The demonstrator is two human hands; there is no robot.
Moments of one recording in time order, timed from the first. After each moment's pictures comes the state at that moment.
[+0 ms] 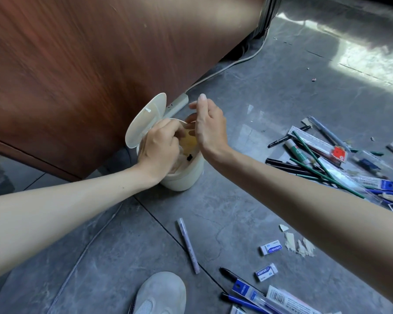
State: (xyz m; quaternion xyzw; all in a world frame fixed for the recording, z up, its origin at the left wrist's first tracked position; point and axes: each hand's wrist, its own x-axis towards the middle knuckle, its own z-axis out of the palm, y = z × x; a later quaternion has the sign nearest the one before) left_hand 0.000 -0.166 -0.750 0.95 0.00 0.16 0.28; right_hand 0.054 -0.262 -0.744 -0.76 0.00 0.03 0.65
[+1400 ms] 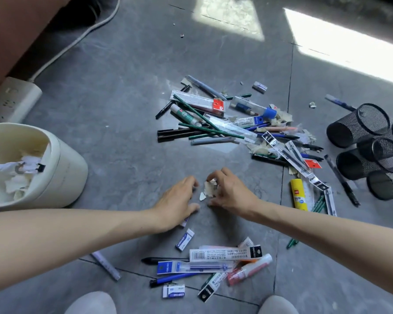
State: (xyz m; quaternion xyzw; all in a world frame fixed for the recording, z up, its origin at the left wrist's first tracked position) left_hand -0.055 -0.375 -0.861 0.89 -0.23 -0.29 0.28; right_hand -0.079 -0.552 -0.856 -0.92 0.00 0.22 0.32
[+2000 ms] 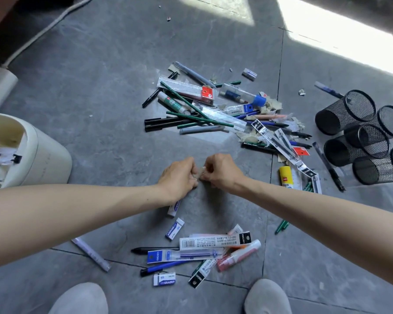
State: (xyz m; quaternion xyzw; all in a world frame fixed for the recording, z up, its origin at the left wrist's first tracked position) left_hand -0.038 -0.407 -0.862 0.89 -0.18 -0.29 0.31; right_hand -0.059 -0.553 -0.851 -0.93 0.09 0.21 0.30
